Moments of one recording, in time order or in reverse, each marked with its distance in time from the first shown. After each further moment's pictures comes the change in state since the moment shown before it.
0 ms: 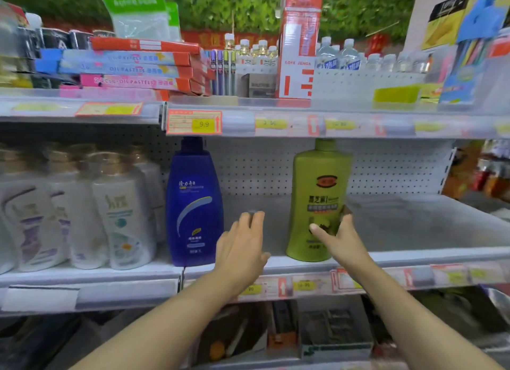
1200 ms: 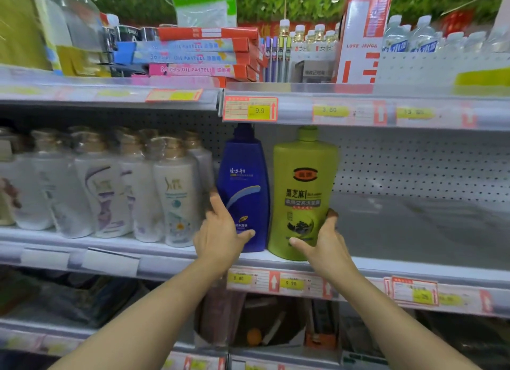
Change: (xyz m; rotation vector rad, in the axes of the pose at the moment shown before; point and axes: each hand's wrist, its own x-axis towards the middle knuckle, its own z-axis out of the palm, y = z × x) left_hand -0.017 -0.083 -0.013 -0.158 0.077 -0.614; right_hand -0.017 -0.021 0.096 -0.304 -0.154 -0.122
